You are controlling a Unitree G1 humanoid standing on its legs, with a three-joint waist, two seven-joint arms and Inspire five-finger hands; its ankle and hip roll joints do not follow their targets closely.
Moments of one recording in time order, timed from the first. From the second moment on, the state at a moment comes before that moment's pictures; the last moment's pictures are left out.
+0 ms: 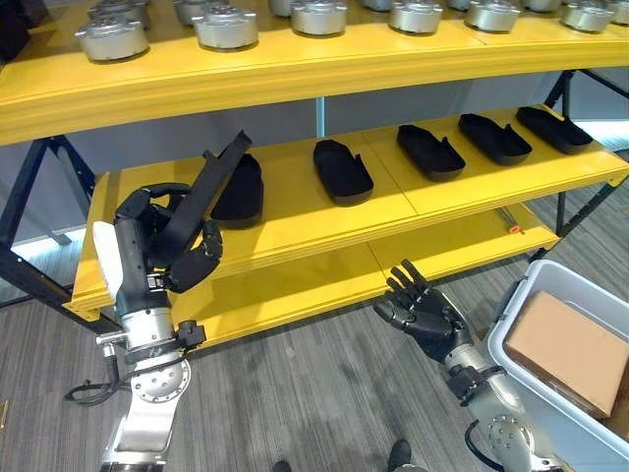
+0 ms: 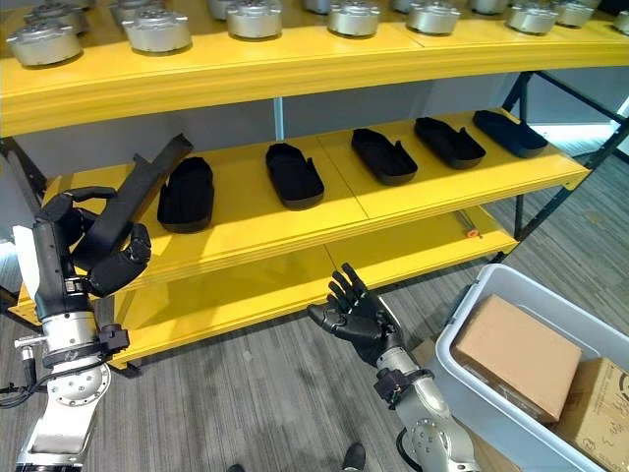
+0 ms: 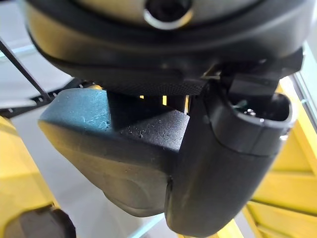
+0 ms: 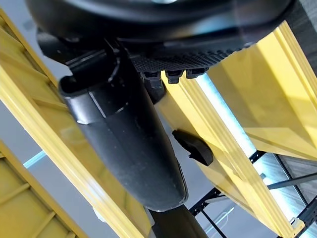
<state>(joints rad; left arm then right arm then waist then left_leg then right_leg) 0.06 0.45 0.12 -0.16 0.17 -0.25 0.51 0.09 -0.31 0.10 0.00 0.86 0.07 0.24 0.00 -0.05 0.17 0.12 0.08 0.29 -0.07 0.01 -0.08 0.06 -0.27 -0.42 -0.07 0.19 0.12</state>
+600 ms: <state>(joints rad) 0.02 0.41 -0.01 -0.14 0.29 -0.24 0.54 0.22 -0.40 0.03 -0.04 0.87 0.06 0.30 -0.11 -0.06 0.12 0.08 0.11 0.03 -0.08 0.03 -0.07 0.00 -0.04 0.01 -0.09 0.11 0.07</state>
